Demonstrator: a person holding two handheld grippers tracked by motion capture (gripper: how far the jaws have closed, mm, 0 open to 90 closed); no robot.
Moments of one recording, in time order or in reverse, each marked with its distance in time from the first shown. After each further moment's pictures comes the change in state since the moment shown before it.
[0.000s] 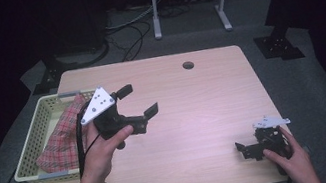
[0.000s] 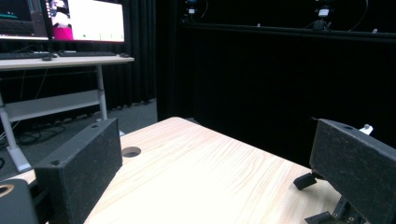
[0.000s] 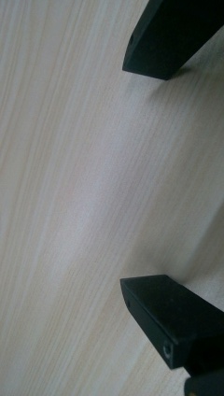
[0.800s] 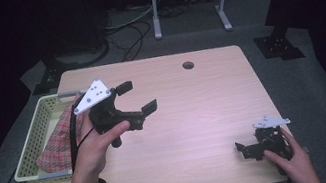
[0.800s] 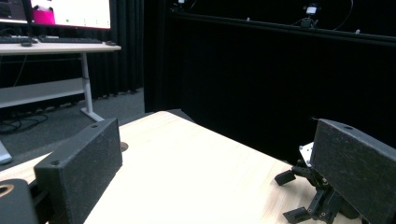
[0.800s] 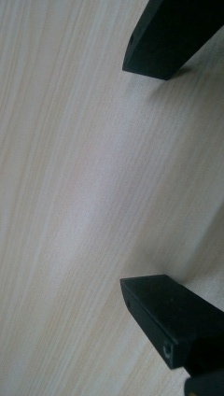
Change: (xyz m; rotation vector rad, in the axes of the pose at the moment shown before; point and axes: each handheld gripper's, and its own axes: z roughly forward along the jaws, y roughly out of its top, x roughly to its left) left arm 0.002 0.021 -0.004 0.048 -0.054 -0.039; right arm 0.000 0.000 0.000 0.000 0.000 0.000
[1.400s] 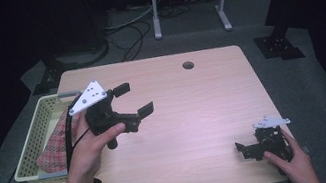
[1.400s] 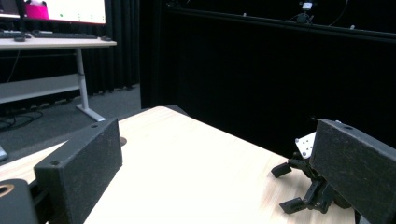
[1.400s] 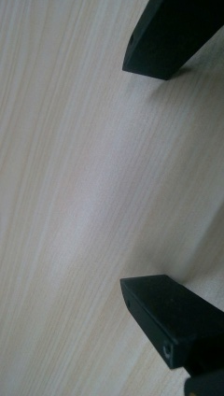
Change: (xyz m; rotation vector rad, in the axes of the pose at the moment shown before) left arm 0.007 -0.002 -0.009 0.018 -0.011 -0.005; right arm 0.000 0.000 0.000 0.000 0.000 0.000
